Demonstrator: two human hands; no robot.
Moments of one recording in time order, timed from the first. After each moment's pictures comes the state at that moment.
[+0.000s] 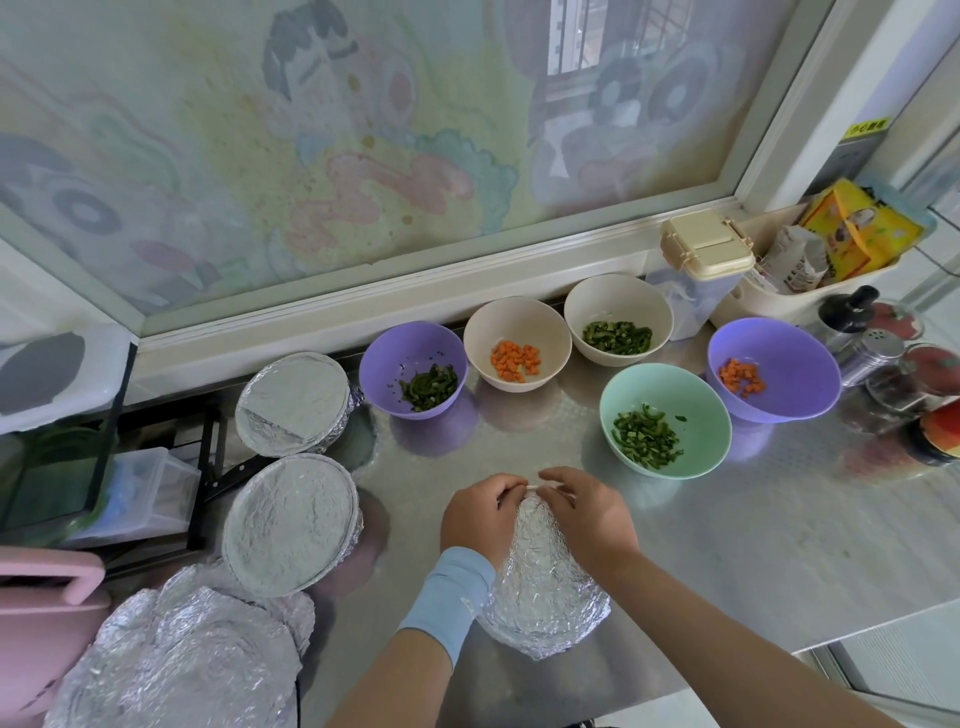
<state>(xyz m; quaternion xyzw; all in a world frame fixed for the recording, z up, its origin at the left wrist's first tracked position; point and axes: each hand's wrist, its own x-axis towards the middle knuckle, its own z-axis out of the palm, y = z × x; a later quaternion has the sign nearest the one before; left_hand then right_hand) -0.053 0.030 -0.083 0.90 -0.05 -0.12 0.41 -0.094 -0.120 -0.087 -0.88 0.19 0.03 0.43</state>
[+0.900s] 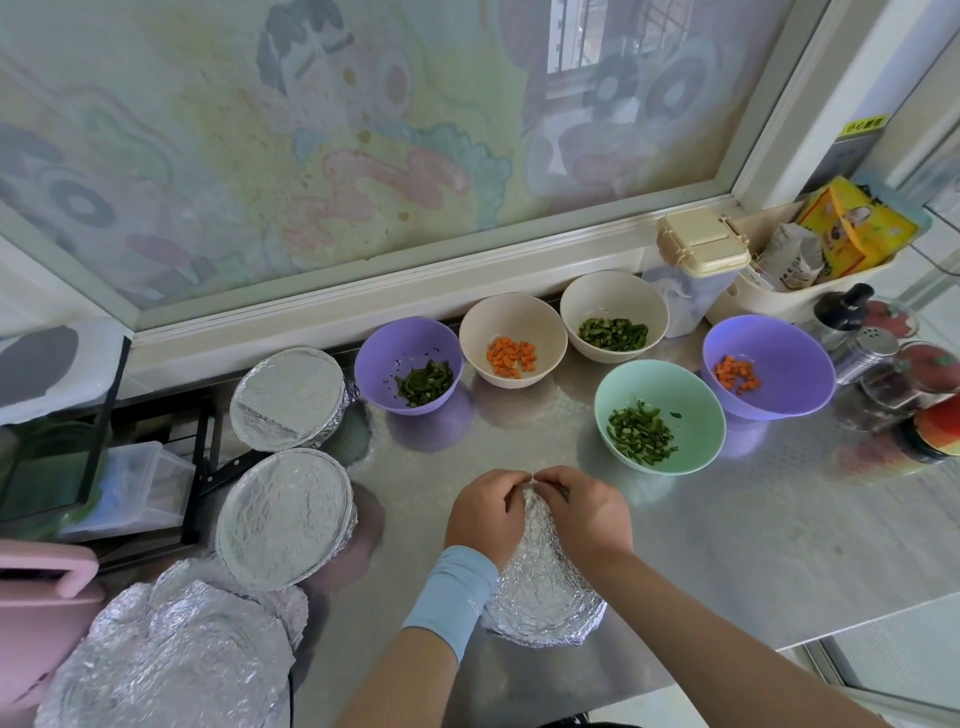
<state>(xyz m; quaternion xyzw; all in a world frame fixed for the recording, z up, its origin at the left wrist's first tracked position) -0.059 0.020 -0.085 0.91 -0.15 -0.03 0.38 -0.097 -0.118 -0.082 -0.90 0.20 0.01 0.39</state>
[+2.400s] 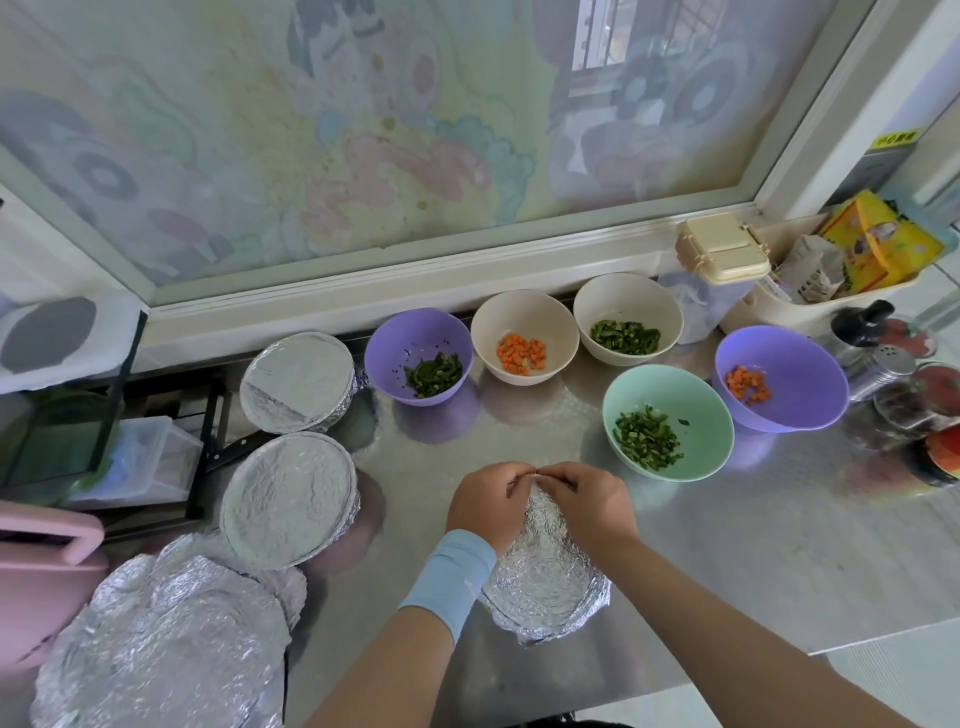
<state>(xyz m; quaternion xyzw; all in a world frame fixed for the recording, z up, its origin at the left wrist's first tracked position) -0.054 0.019 -0.075 0.90 -0.08 -0.11 0.41 -0.086 -0.129 -0.079 -0.85 0.21 0.05 0.47</state>
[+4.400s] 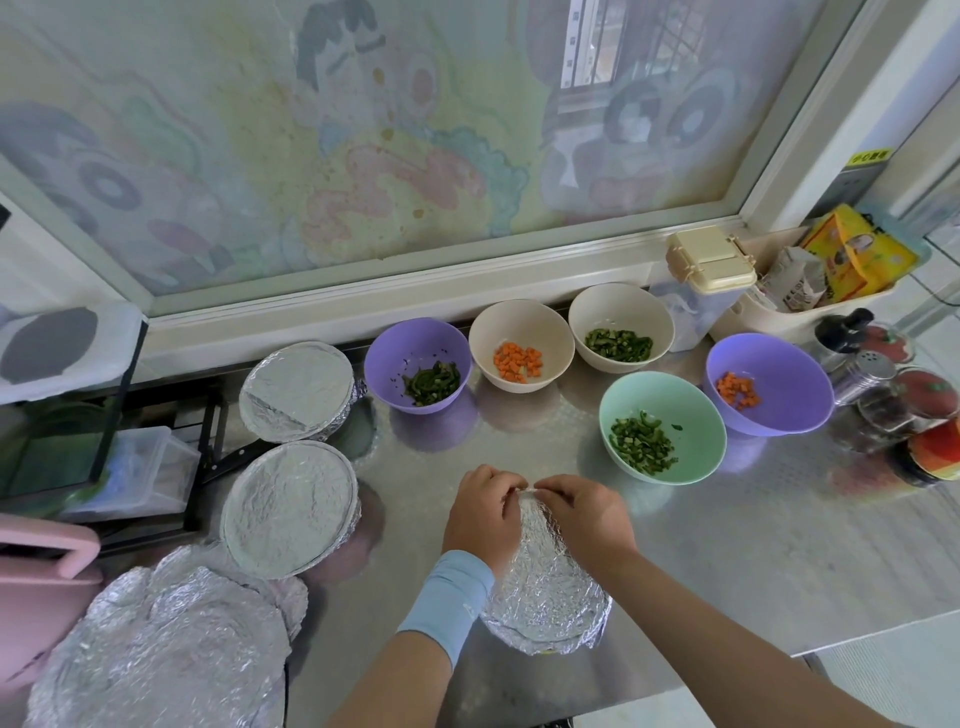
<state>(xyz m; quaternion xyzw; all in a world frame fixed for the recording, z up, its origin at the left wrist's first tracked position) -0.064 0.027 -0.082 0.92 -0.12 -0.05 0.37 -0.096 -0.122 -0.078 -0.88 0.18 0.05 0.43</state>
